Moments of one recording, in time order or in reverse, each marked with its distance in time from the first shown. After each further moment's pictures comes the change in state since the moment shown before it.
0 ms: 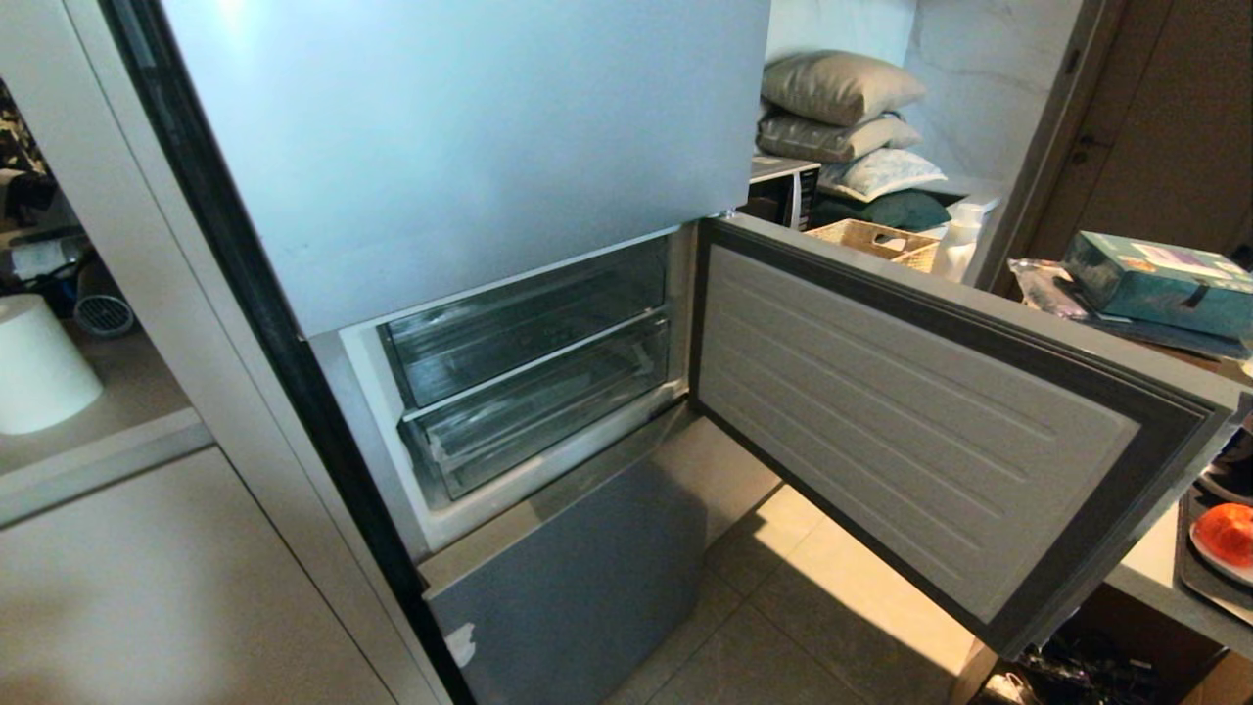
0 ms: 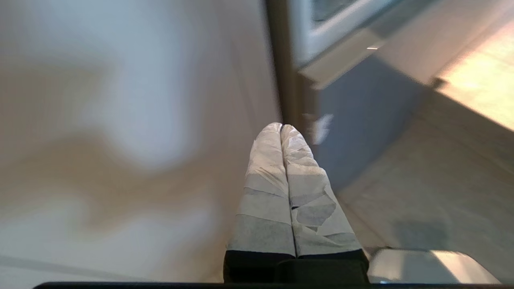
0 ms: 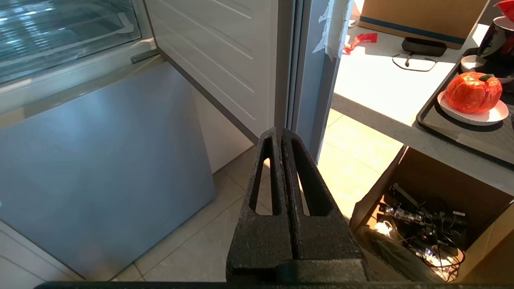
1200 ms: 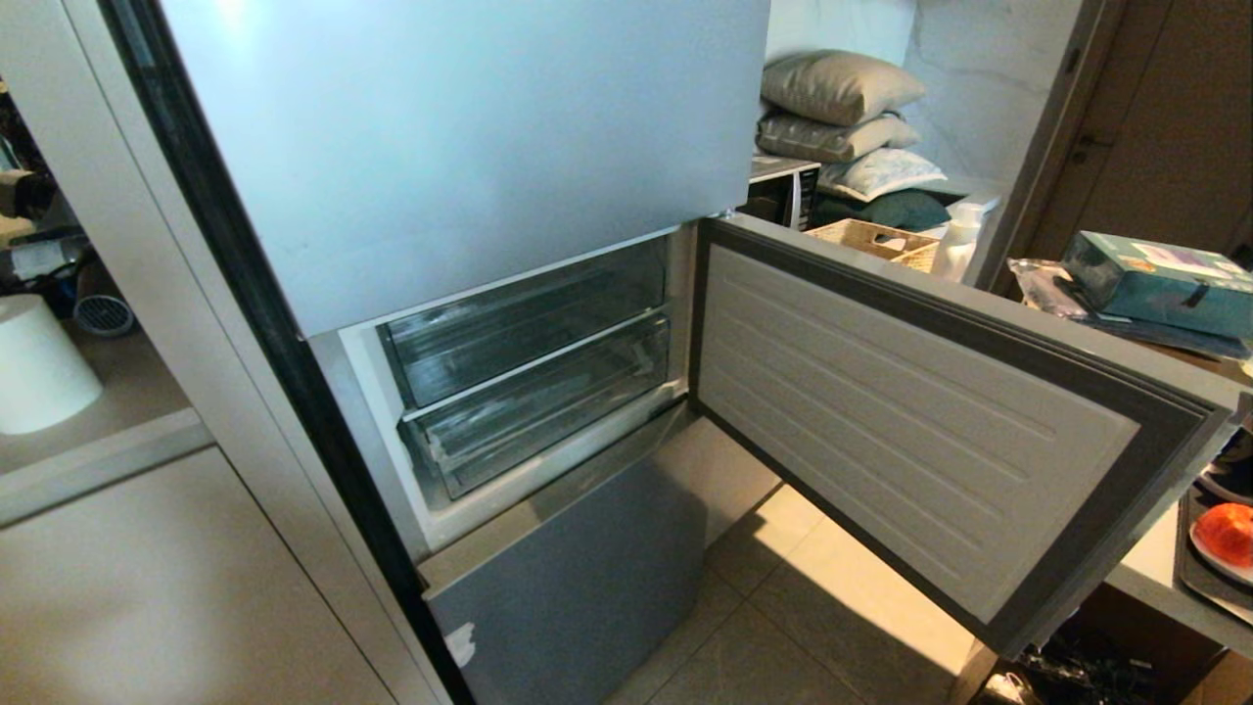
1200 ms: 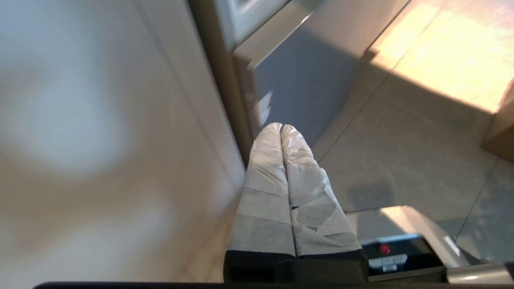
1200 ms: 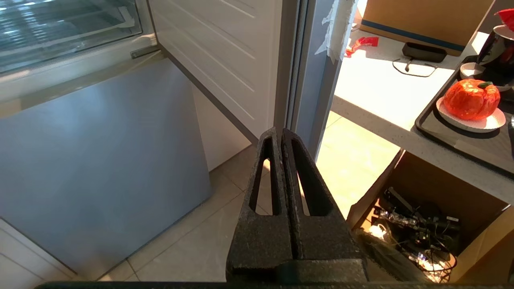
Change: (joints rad) left arm 0.084 -0.041 0.010 0.099 -0.337 0.023; right arm 0.000 0.000 0.000 0.002 0.008 -0.037
